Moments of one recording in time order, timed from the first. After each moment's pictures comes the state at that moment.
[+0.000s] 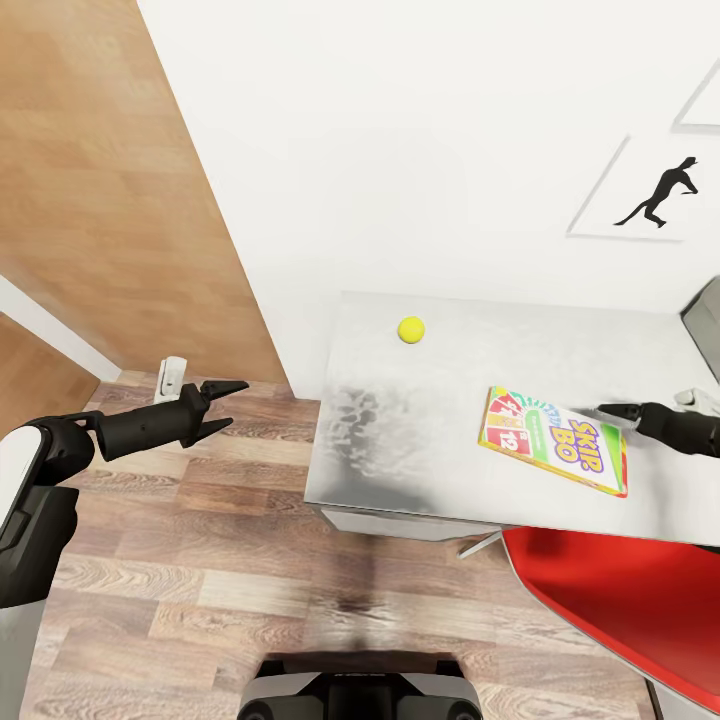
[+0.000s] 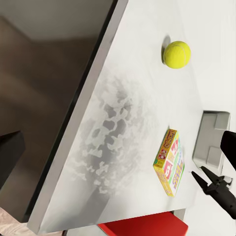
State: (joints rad) left arm -0.68 0.32 0.08 -1.59 1.86 1.00 0.61; right arm -0.75 -0.65 -0.23 -1.17 -0.74 1.04 0.29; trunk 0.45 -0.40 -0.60
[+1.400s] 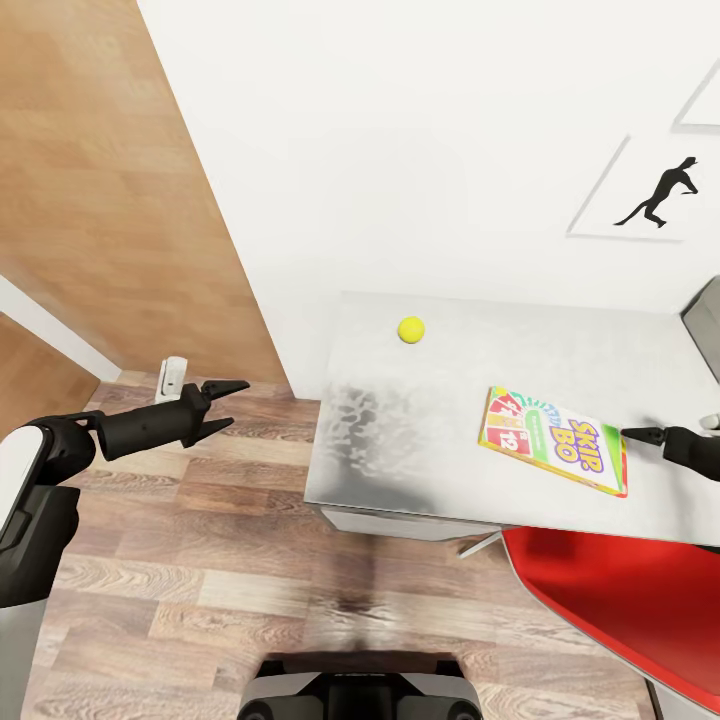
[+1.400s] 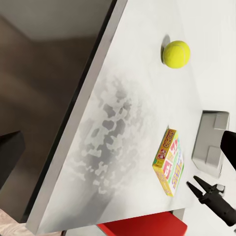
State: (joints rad) left arm -0.68 0.31 0.08 -1.59 1.86 1.00 0.61; right arm -0.67 -0.71 -0.26 -1.14 -0.74 1.04 0.30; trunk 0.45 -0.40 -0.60
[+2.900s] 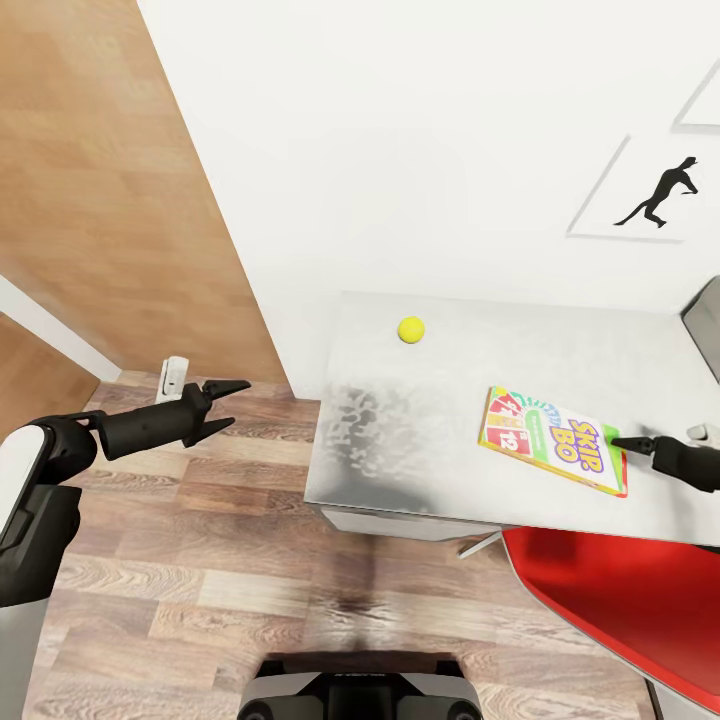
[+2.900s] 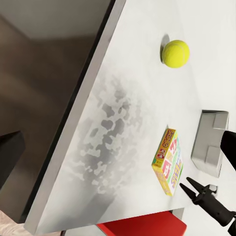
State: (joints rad) left arm -0.68 0.31 0.07 -1.59 1.86 1.00 0.61; right arm -0.65 -0.69 -0.25 -1.11 -0.75 1.04 0.30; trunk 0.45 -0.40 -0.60
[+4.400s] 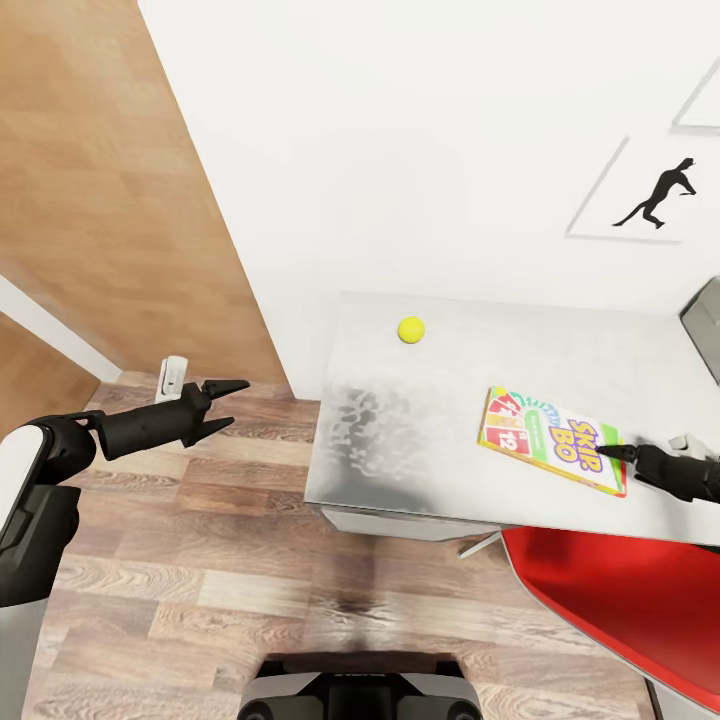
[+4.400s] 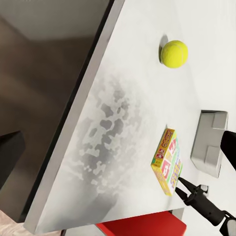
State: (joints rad) left arm -0.68 0.31 0.08 -1.59 1.86 1.00 0.61; right arm -0.66 -0.62 -0.27 -1.06 -0.72 1.04 0.30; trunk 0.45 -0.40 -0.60
